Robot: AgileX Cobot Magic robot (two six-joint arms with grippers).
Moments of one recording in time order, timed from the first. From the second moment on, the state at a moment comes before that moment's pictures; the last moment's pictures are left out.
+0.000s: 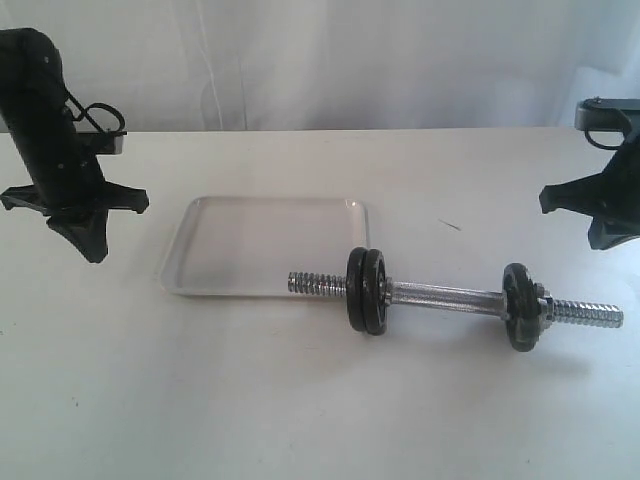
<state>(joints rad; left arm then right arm) -0.15 2.13 -1.76 -0.12 1.30 0.11 -0.04 1.70 -1.17 0.02 0.76 -0.02</state>
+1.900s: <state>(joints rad) -0.03 1.13 -1.20 0.00 1.32 0.12 -0.04 1.00 -1.18 0.00 1.07 -0.05</state>
